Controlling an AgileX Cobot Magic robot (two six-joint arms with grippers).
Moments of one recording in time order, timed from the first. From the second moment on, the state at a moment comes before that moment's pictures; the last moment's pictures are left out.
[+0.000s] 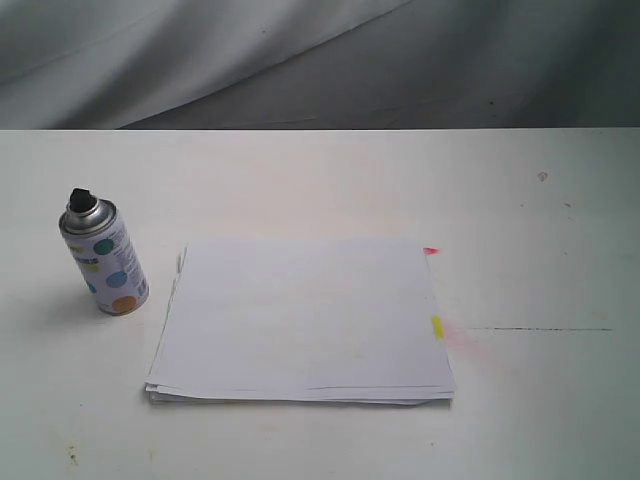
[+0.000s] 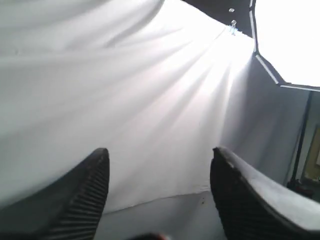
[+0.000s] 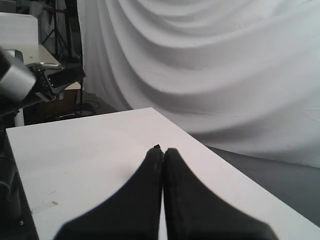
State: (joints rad) left arm -0.32 0.15 -0.31 -0.32 -0.13 -0.02; right arm 0.50 0.37 -1.15 0.49 1.00 -0.44
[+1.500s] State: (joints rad) left arm -0.32 0.00 -0.31 -0.35 0.20 -0.02; right arm 0.50 0.00 -0.20 0.41 0.05 -0.34
